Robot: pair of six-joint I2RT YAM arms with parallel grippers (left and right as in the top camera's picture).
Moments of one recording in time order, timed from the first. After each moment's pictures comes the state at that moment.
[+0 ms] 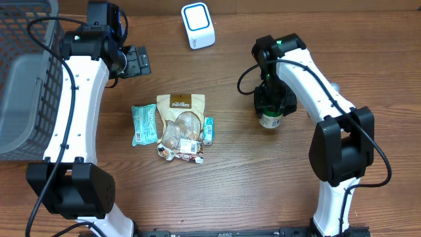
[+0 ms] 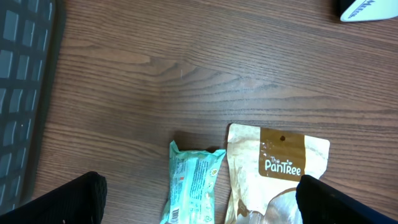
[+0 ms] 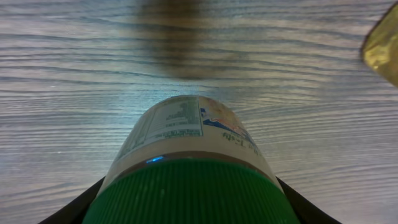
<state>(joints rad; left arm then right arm) -0.03 1.83 1.83 -1.17 -0.06 -0.26 0.32 2.10 1.80 -1.48 0.04 0.30</state>
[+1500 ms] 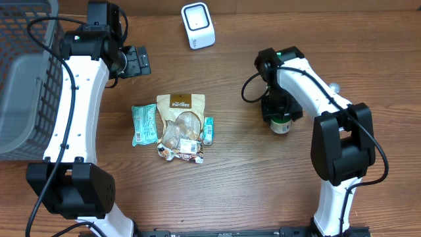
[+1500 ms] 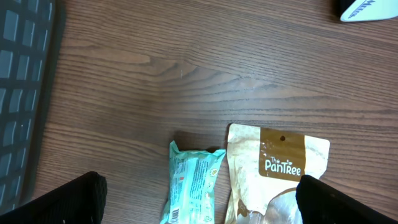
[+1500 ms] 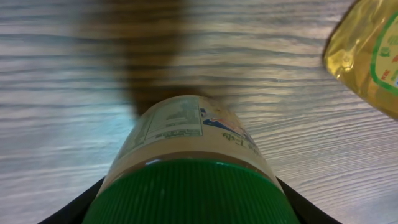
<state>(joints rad) -0.03 1.83 1.83 -1.17 -0.06 -0.26 0.29 2.10 1.63 -1.35 0.19 0.31</state>
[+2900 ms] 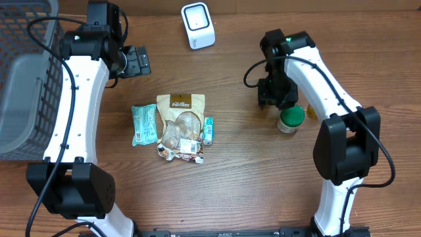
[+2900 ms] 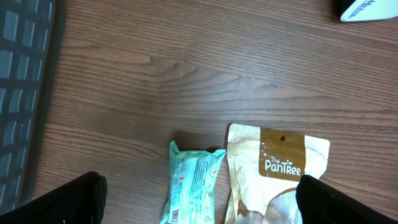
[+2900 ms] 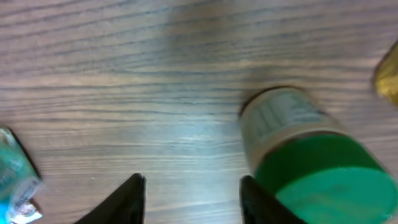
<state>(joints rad) -0.03 1.83 1.83 -1.17 -0.06 -0.26 0.27 2.10 1.80 -1.38 -0.04 0.33</state>
